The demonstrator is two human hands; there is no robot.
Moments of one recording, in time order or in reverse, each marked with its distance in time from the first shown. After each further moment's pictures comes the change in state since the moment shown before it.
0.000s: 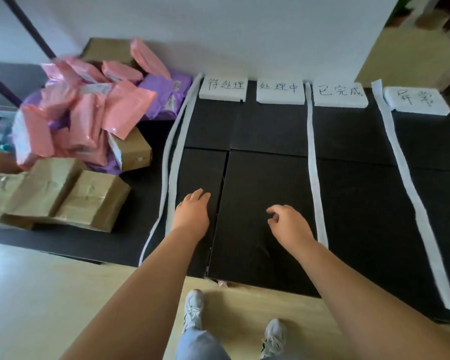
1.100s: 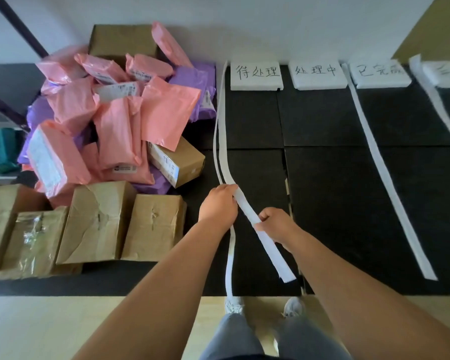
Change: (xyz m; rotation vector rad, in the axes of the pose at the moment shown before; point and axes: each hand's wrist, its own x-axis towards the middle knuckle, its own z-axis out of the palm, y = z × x) left_hand 0.085 -0.144 -0.058 -0.237 -0.109 0.141; right_hand 0.065 -0.193 0.143 0.222 -0.239 0.333
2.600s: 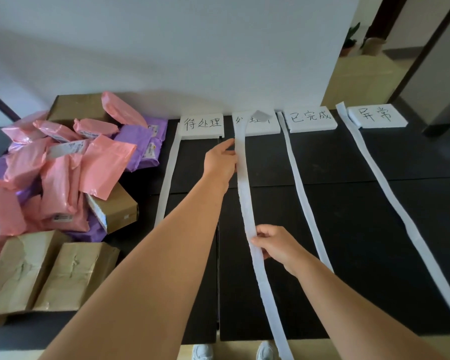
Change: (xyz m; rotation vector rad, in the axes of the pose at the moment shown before) left_hand 0.078 0.271 -0.025 -0.973 0.159 -0.080; right_hand -0.031 0.111 -0.186 0.419 -0.062 -0.215
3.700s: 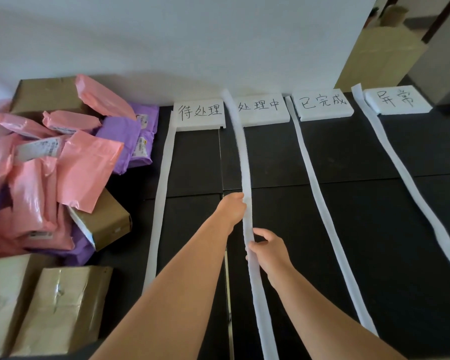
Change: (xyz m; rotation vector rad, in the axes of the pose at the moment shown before) left_hand 0.045 -0.103 -0.004 0.449 -0.308 -0.326; right_hand 0.077 -0.002 0.056 0.126 0.332 0.272
